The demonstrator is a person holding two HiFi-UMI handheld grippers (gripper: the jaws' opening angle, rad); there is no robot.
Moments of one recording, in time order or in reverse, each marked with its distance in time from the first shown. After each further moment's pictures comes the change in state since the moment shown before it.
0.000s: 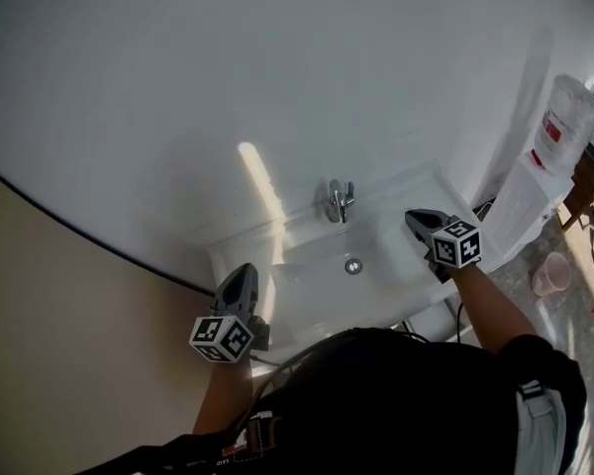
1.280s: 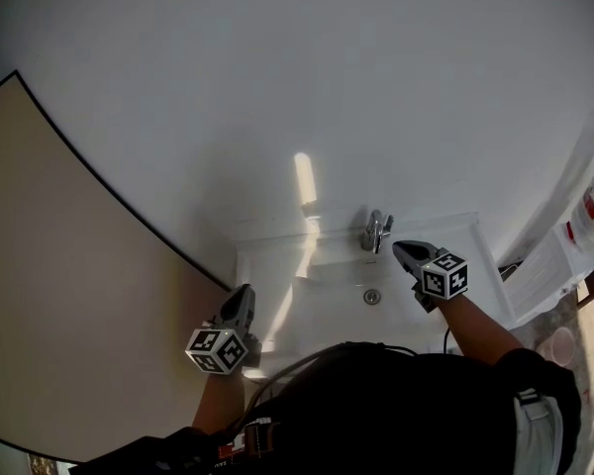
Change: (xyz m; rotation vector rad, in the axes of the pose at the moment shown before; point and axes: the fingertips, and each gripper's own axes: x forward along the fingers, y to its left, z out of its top) left arm -0.061 0.054 -0.005 -0.017 -0.019 0.231; right arm 0.091 0.077 0.028 -0.067 -0.010 0.285
